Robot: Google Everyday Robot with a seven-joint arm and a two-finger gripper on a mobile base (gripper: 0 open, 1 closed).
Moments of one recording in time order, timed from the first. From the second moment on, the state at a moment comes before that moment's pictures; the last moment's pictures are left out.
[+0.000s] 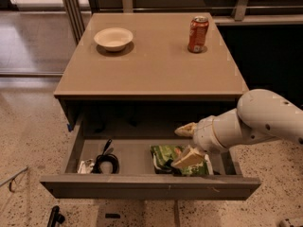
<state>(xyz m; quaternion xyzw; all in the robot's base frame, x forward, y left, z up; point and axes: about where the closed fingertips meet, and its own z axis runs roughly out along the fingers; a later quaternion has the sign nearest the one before) 0.468 -0.091 0.704 -0.61 0.71 0.18 0.30</state>
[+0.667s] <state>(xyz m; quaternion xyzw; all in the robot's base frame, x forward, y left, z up) 0.480 -0.084 0.684 -0.61 0.71 0.20 0.29</state>
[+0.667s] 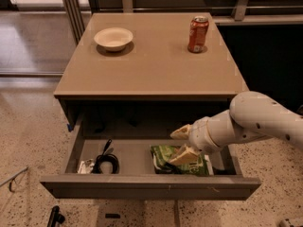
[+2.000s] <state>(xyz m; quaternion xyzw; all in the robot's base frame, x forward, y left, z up) 0.477 -0.066 0.635 -0.62 0.71 0.23 0.25</state>
